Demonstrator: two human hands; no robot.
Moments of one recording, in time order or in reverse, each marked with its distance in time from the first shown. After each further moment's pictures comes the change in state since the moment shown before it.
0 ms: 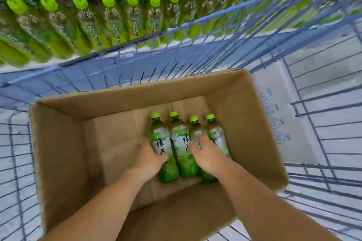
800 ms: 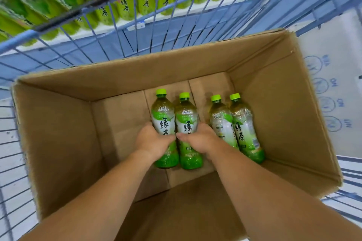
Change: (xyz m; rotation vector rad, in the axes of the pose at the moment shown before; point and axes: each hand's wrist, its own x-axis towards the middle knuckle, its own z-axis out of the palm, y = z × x) left_hand 0.030 -0.016 -0.012 0.025 0.255 -0.081; right_hand 0.064 -0.014 0.065 0.275 -0.130 0.093
